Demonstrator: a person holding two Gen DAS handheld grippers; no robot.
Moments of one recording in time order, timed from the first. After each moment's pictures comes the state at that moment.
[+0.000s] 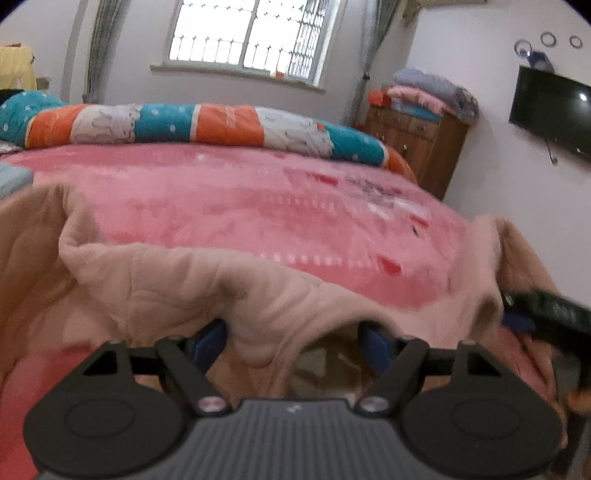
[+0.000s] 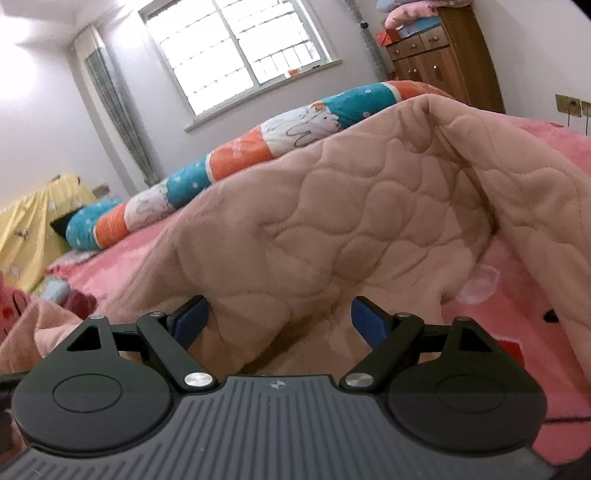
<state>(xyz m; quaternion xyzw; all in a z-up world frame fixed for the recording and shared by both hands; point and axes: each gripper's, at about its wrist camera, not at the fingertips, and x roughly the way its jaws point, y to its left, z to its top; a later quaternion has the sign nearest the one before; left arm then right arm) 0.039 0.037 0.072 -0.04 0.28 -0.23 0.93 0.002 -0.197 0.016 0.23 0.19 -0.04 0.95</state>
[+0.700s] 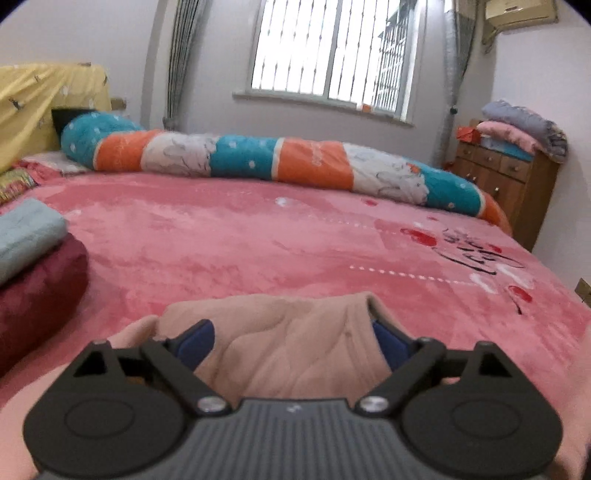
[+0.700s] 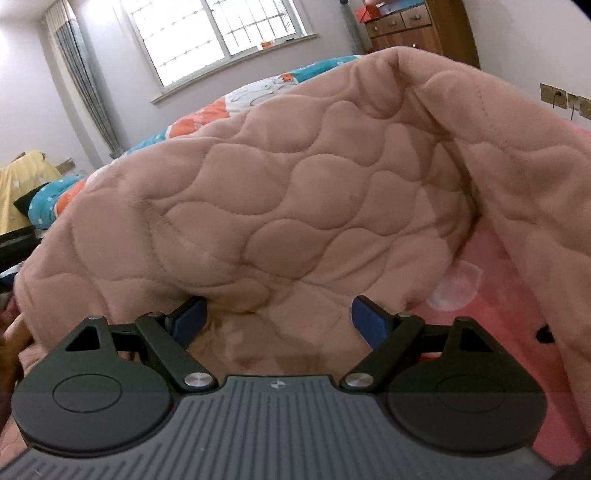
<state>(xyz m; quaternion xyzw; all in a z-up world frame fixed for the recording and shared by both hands) 0.124 0.016 0.089 -0.04 0.24 -0.08 0.97 0.028 -0.215 -0.003 0.21 0.25 -0.08 0.94</state>
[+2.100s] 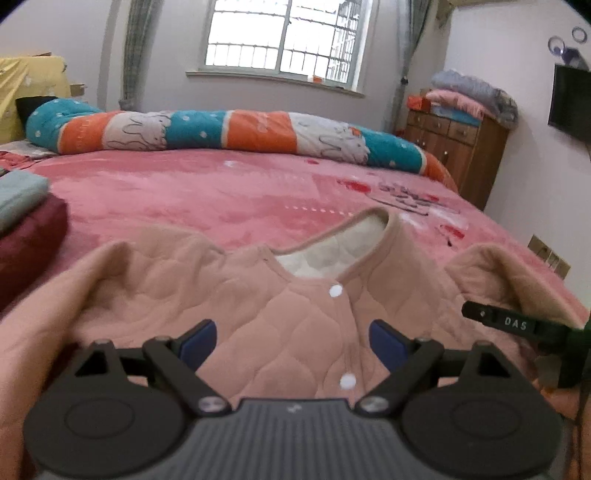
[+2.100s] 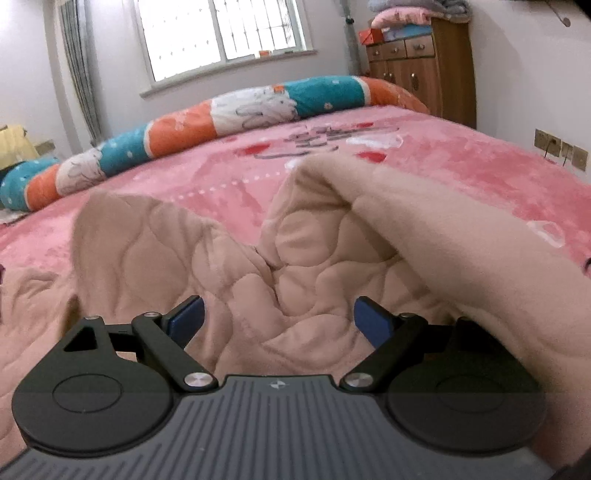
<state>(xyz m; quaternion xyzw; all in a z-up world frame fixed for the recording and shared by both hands) 0.034 0.005 0.081 -0.03 0.29 -0.15 0.95 0.046 -0.214 0.014 0.13 0.24 -0.12 0.95</state>
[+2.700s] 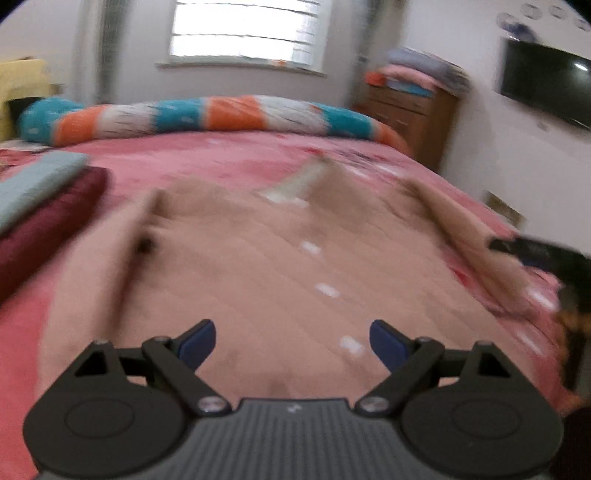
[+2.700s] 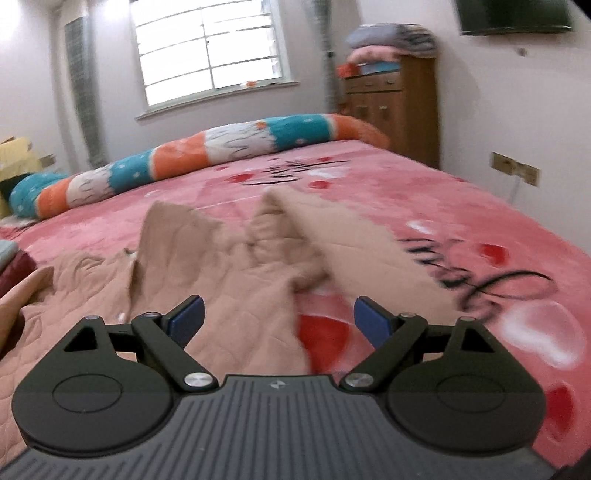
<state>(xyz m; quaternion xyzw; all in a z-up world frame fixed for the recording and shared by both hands) -0.132 0.067 0.096 0.01 0.32 -0.24 0.92 -0.133 -0.183 0.068 0.13 0.21 -0.17 0.96</state>
